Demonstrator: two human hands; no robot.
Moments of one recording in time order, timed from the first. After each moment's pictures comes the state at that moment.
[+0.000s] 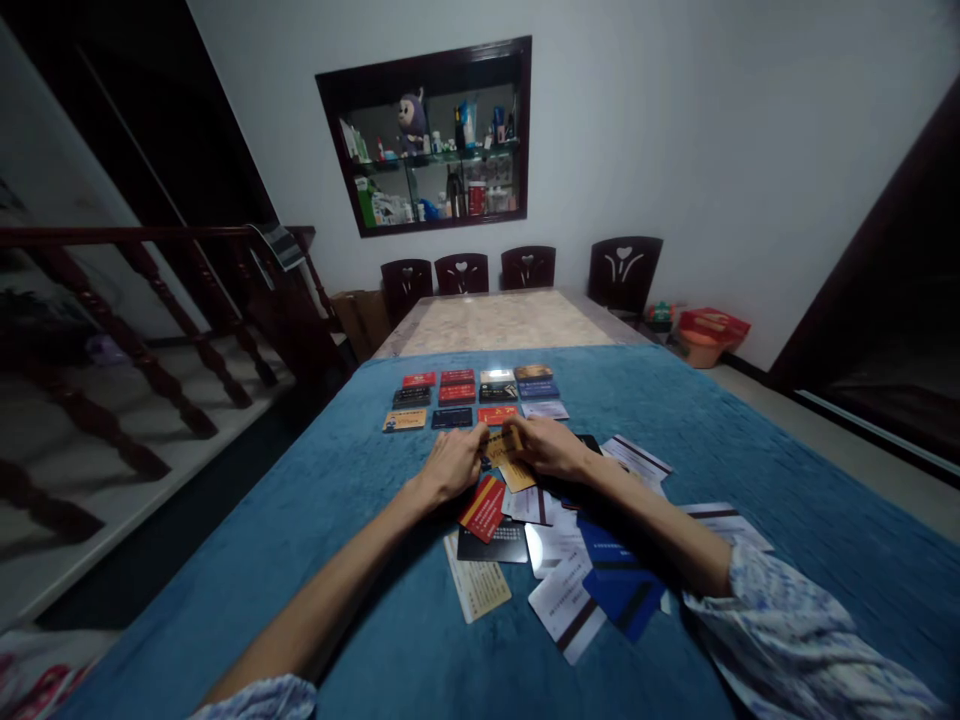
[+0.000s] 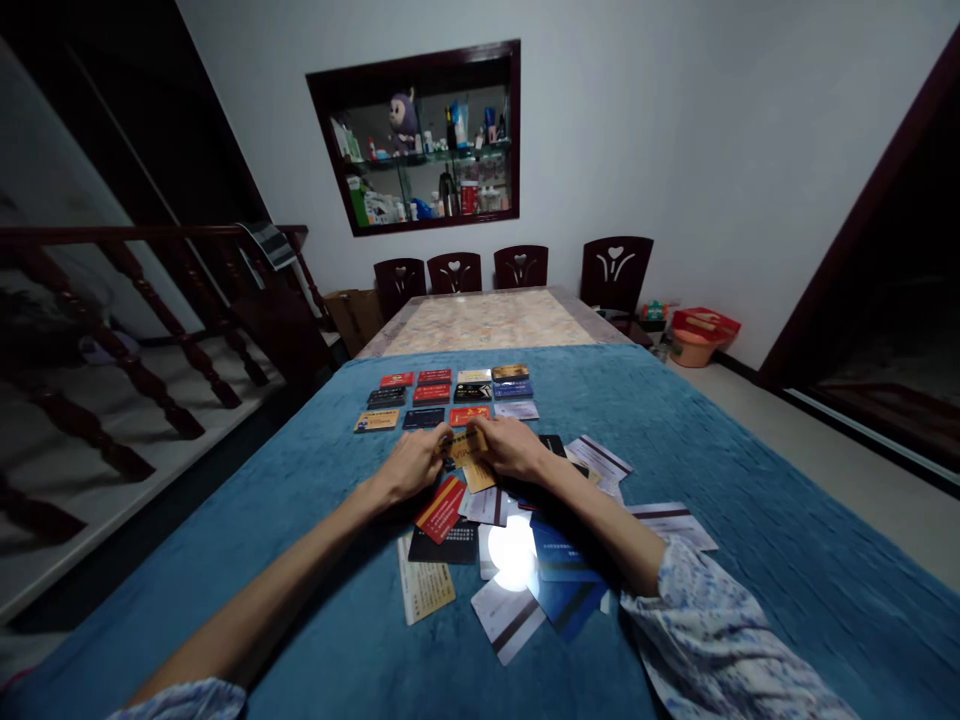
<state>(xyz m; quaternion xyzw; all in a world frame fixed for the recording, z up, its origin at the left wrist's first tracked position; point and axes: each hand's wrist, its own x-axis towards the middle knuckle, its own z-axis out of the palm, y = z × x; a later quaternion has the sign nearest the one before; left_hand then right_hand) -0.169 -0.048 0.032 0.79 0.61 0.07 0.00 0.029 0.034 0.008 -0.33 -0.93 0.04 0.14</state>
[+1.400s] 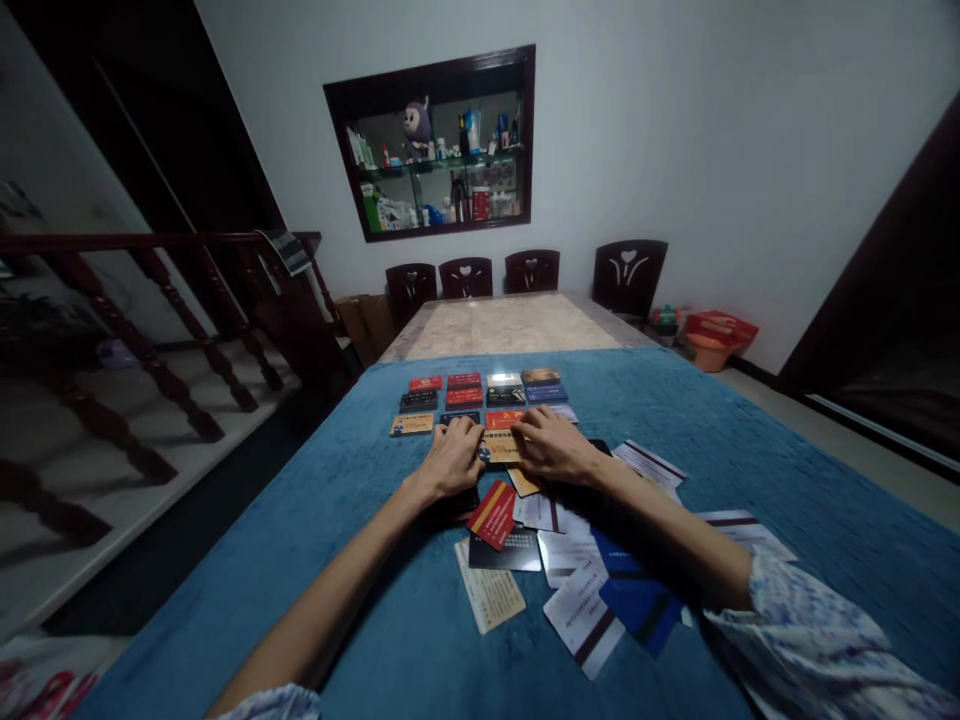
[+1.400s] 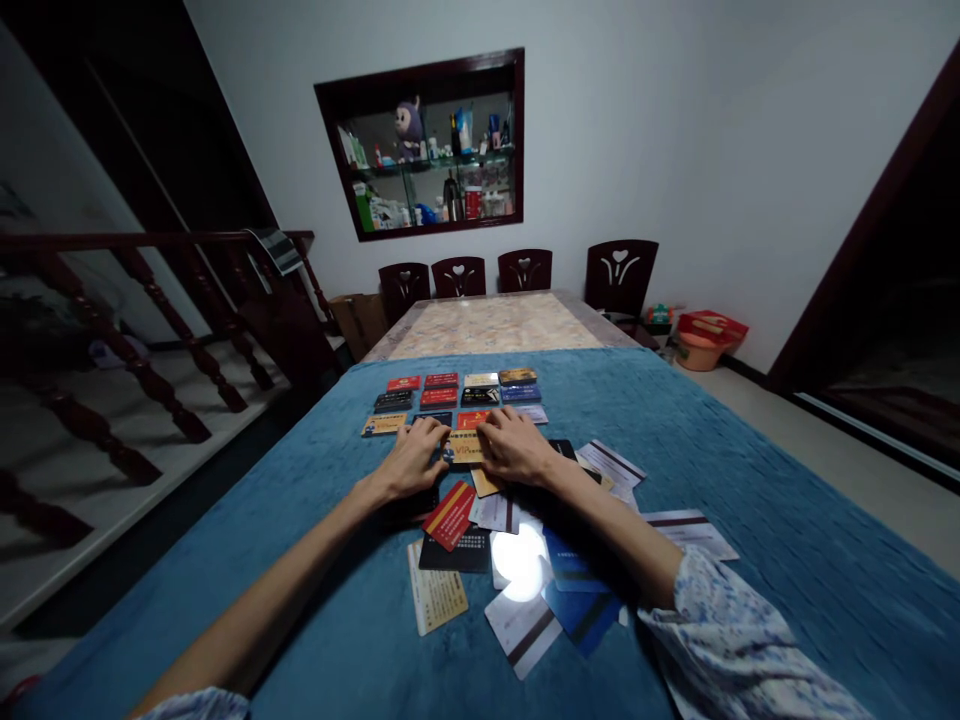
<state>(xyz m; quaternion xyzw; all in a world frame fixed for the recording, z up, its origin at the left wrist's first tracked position) -0.187 -0.045 0.038 0.80 0.60 0.08 -0.01 0.025 0.032 0.010 -0.32 -0.93 -0.03 0.16</state>
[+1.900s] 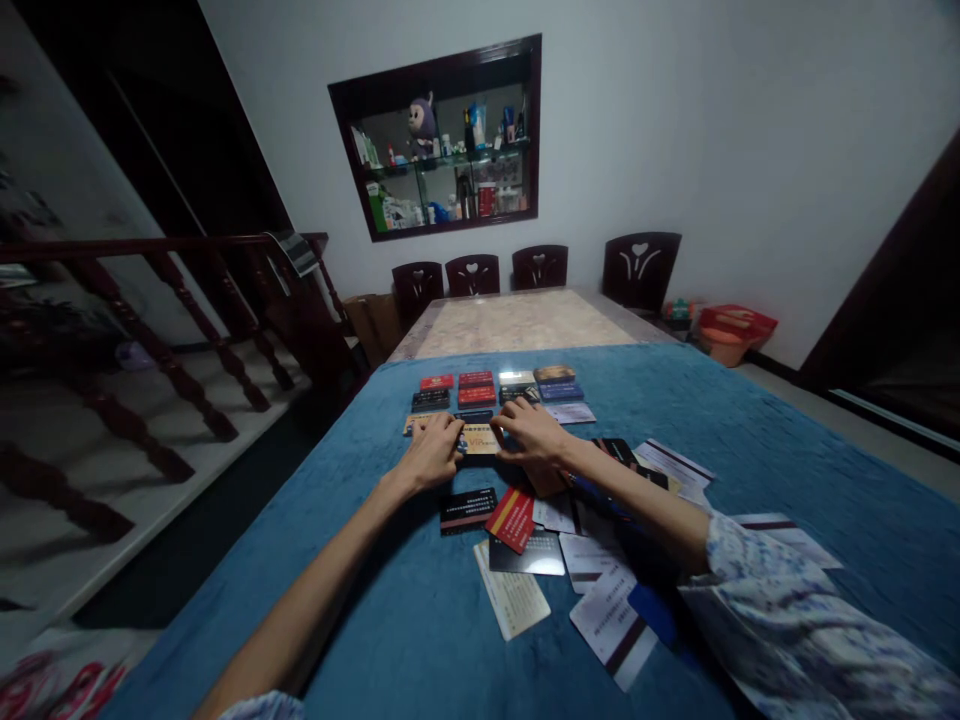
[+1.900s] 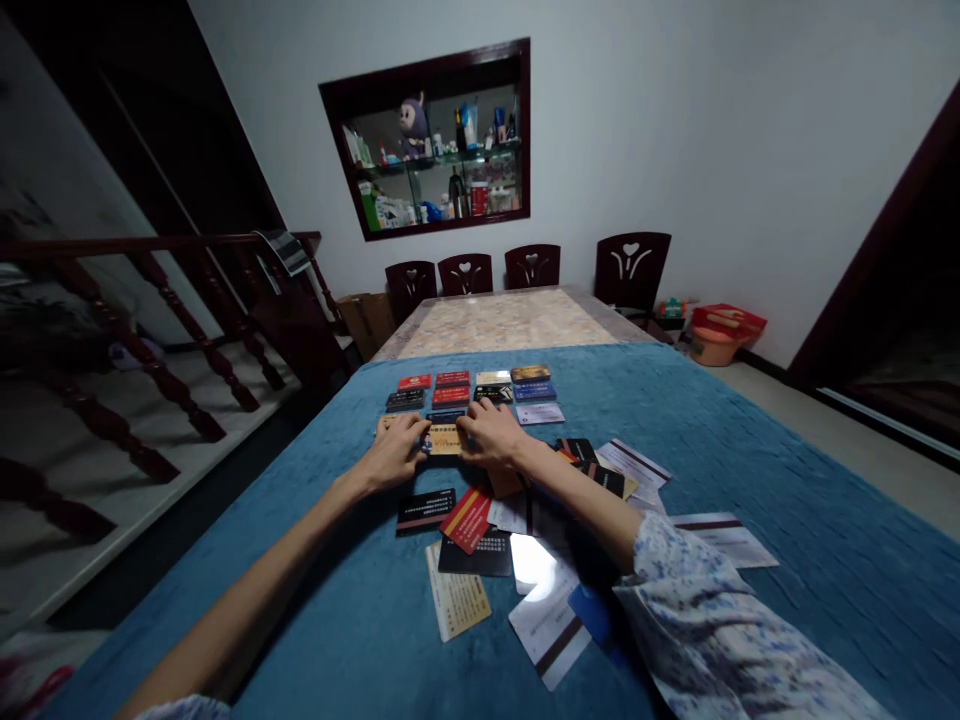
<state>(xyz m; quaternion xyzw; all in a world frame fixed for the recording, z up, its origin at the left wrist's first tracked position) -0.241 -0.045 0.039 0.77 0.63 0.08 -0.01 -0.034 0.032 0.036 -0.31 -0.95 -0.02 0.09</state>
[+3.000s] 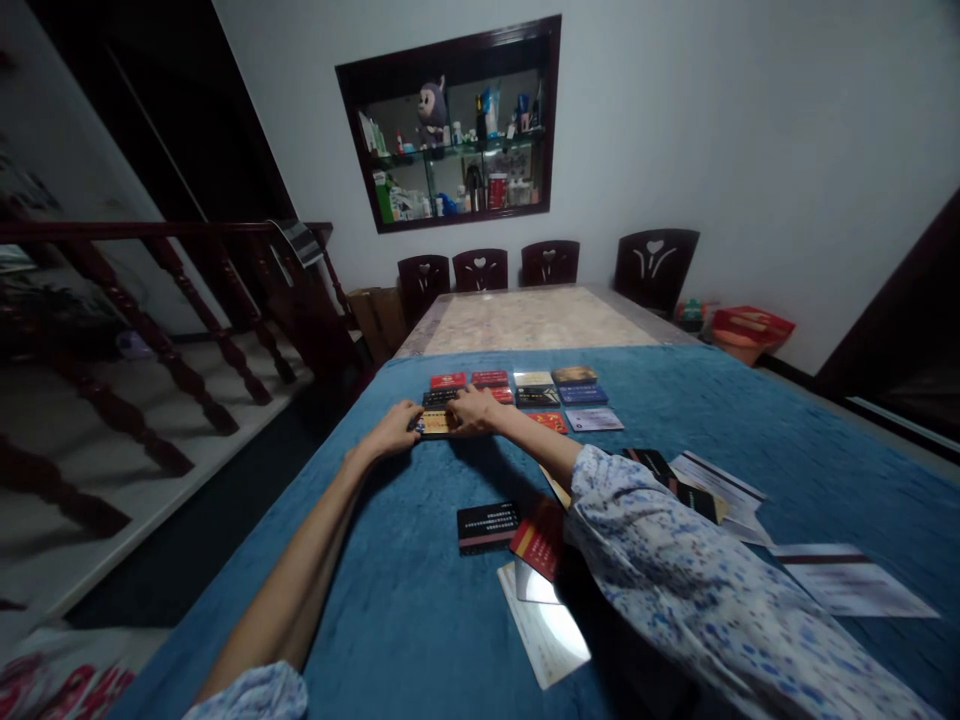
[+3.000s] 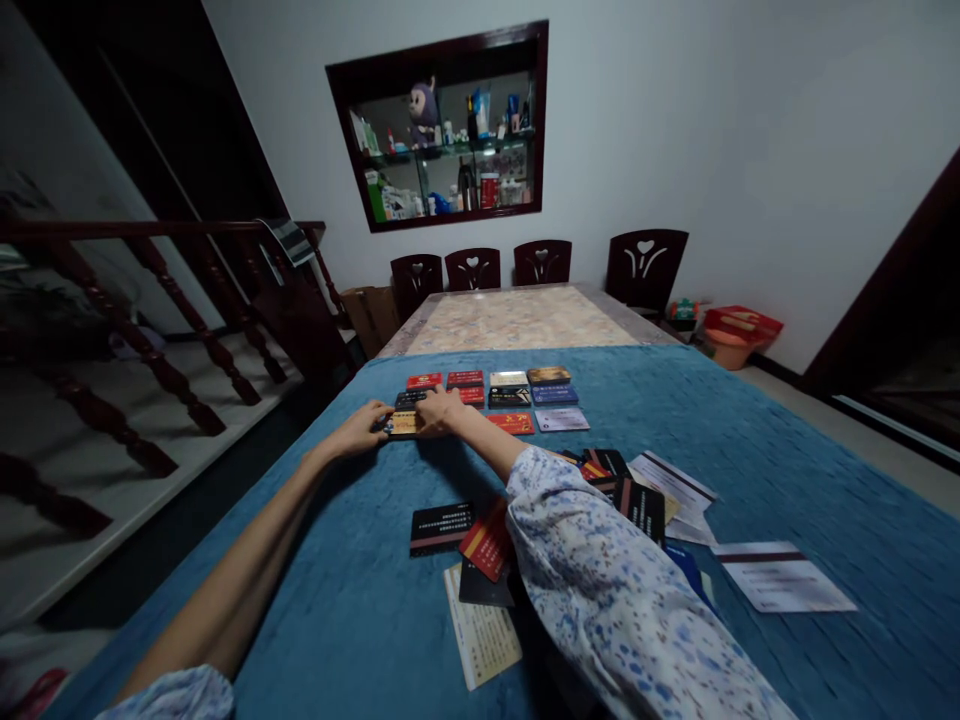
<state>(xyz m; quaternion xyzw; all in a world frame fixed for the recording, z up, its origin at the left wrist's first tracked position) -0.364 0.014 0.023 0.74 0.67 0.08 0.04 -0.164 0.070 0.056 -0.32 -0.95 0.00 -0.02</state>
